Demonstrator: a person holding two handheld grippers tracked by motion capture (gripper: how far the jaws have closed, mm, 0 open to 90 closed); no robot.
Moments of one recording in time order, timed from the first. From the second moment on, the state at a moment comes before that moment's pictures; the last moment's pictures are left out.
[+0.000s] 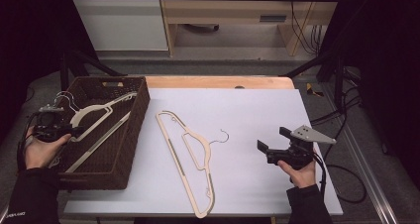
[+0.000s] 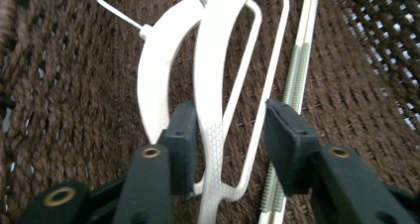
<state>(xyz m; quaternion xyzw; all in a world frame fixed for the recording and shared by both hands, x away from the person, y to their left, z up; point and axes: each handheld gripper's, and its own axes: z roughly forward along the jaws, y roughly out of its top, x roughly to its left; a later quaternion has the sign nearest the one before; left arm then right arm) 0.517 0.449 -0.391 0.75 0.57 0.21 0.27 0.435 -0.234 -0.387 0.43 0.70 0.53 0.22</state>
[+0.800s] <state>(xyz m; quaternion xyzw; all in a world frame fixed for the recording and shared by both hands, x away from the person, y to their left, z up) 0.490 0.417 -0.343 0.71 0.51 0.24 0.42 0.431 -0.238 -0.382 0.43 0.69 0.54 0.23</state>
